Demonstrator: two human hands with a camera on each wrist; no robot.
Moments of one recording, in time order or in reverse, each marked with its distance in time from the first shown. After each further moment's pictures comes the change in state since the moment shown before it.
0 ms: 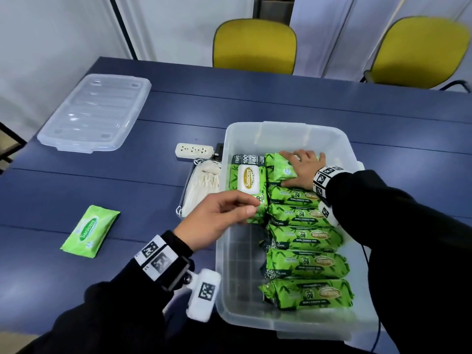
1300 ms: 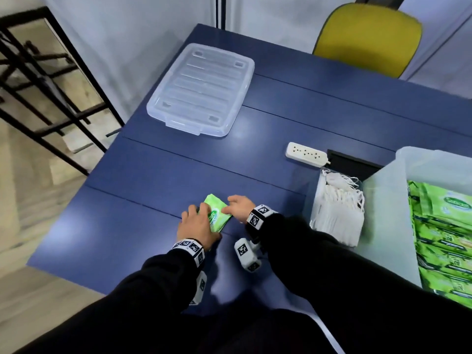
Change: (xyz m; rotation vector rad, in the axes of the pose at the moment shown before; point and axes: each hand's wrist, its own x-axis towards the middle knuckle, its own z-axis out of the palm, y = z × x) left_hand -0.106 -0.208 -0.353 1.023 0.439 -0.607; right_hand 0.083 -0.541 0.069 0.958 -0.493 0.164
